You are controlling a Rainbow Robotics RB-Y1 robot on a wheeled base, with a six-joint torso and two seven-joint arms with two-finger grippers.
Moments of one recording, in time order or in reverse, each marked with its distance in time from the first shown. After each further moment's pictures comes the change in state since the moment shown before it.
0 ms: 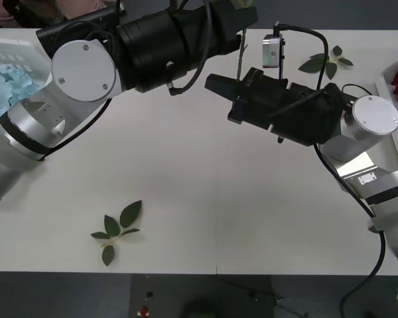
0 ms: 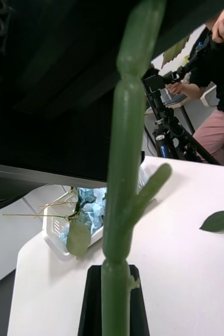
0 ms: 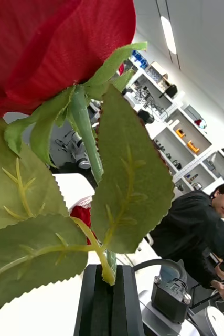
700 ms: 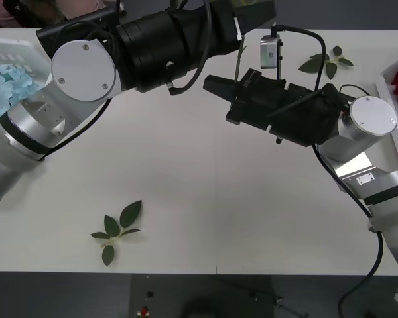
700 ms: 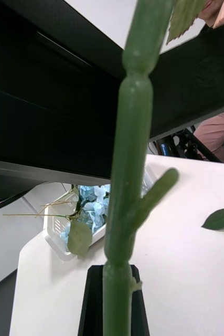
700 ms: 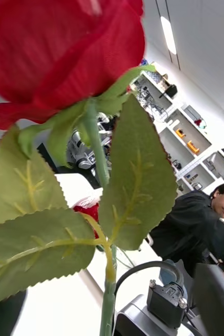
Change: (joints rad) right arm 0.000 0.008 0.000 0.001 0.016 0.000 -0.015; left arm 0.000 0.000 0.000 0.000 0.000 0.000 0.000
